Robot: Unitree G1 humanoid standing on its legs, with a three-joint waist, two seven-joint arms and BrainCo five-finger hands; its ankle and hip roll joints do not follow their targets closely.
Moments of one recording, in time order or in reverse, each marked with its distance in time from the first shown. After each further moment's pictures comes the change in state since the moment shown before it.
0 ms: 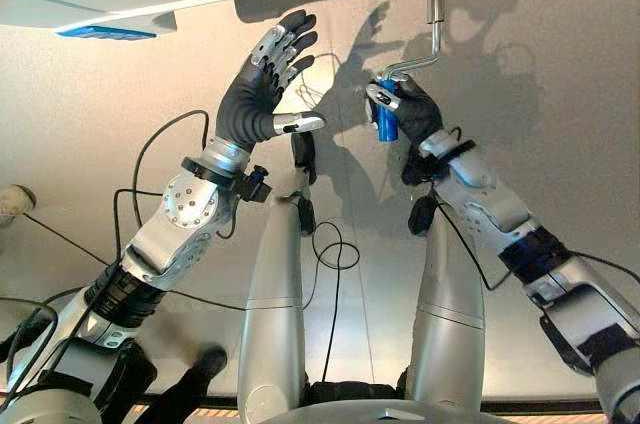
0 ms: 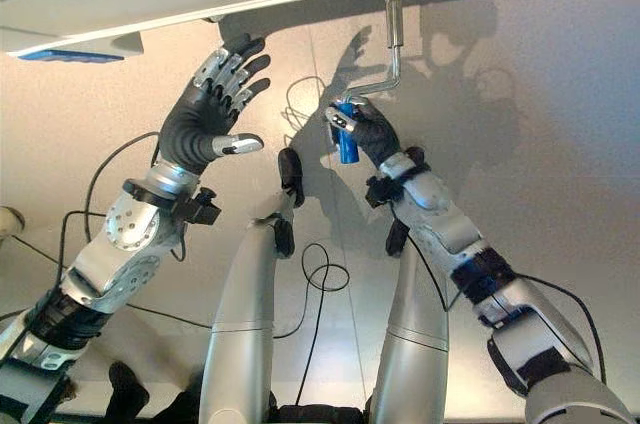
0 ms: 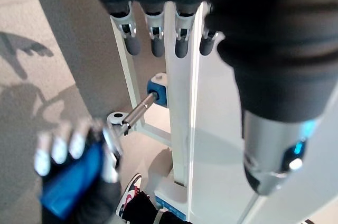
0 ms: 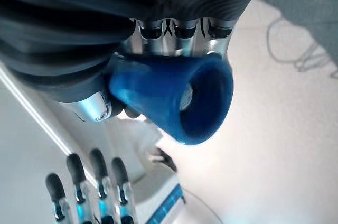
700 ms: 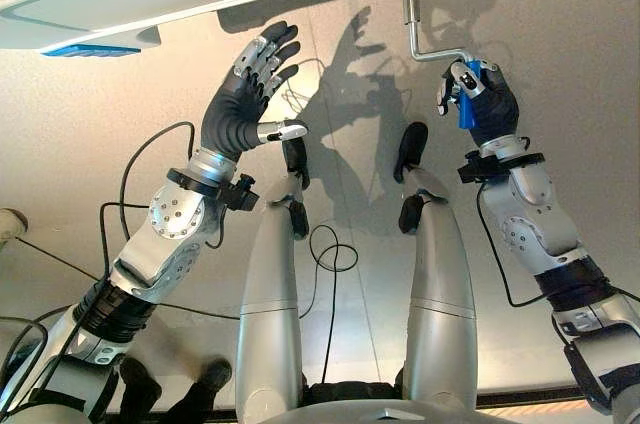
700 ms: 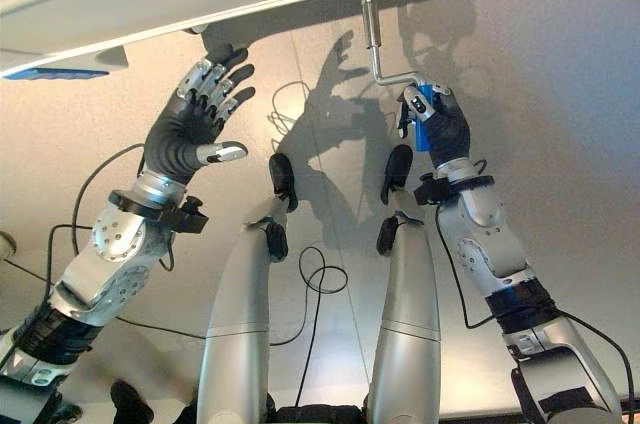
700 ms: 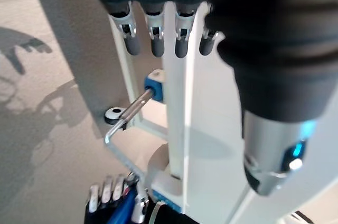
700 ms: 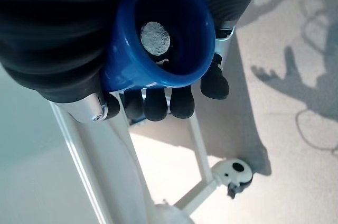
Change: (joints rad) left arm 0.084 0.002 0.078 -0.034 -0.005 -0.003 -0.033; right arm 0.171 -0.049 -0.249 -0.090 -0.030 -0.028 -0.125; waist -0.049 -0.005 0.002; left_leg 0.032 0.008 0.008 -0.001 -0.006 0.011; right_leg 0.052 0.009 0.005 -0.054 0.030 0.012
